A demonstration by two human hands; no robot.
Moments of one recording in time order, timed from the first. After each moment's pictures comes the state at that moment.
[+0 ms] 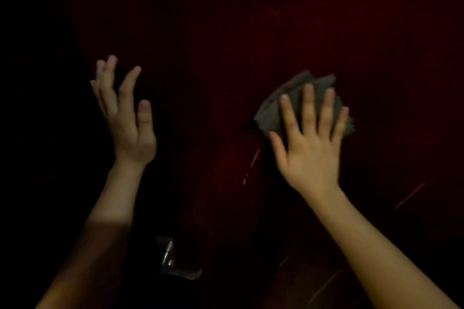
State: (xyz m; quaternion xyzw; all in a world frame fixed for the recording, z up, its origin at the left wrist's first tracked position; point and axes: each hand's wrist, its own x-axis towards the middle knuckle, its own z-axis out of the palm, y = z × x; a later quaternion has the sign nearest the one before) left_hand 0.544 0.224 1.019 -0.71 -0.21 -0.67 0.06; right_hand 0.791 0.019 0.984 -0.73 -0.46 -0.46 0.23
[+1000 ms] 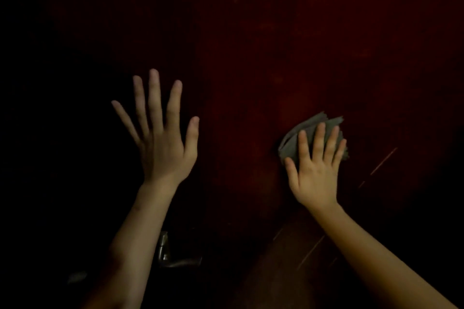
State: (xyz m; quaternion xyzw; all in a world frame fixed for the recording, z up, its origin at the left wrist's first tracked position) left_hand 0.574 0.190 0.964 -0.78 -0.25 -0.57 0.10; right_hand 0.812 -0.010 0.874 -0.79 -0.41 -0.40 0.22
